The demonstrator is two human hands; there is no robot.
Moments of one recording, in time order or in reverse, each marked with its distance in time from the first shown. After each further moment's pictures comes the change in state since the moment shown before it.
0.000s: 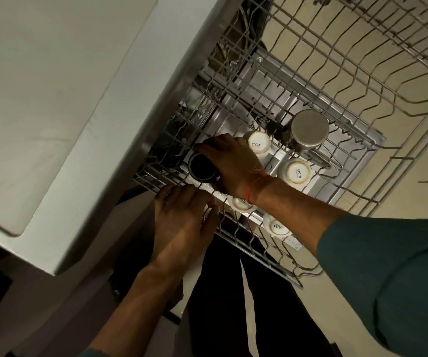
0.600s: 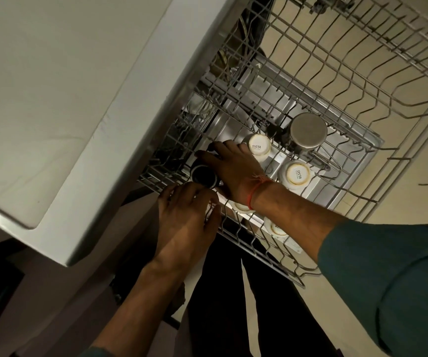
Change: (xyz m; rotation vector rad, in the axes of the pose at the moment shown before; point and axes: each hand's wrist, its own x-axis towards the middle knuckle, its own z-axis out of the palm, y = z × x) left_hand 0.000 0.002 -0.005 -0.048 -0.039 -0.030; right_hand -0.011 -0.008 -0.001 -0.141 -0.053 0.026
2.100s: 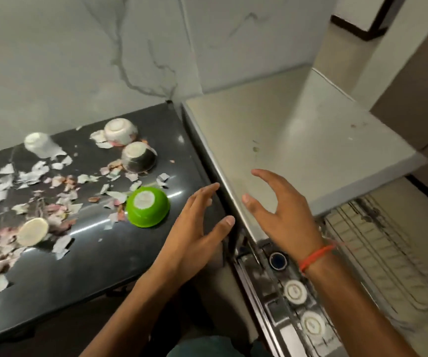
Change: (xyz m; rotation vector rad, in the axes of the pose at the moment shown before) left_hand -0.187 -0.009 -0.314 -0.716 0.566 -0.307; right_hand -0.070 -0.287 -0.307 0.541 0.272 -0.264
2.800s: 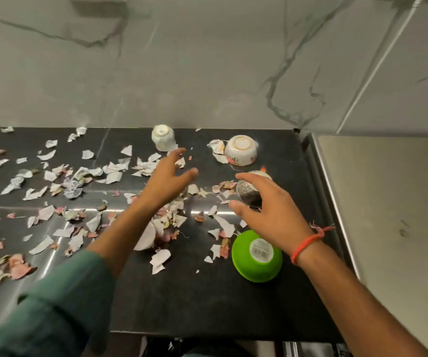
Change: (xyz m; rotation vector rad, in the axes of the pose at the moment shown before) left_hand 0.105 -0.190 -0.293 0.158 0.382 -0.375; right_hand 0.159 -0.141 0.227 -0.043 -0.442 -0.275
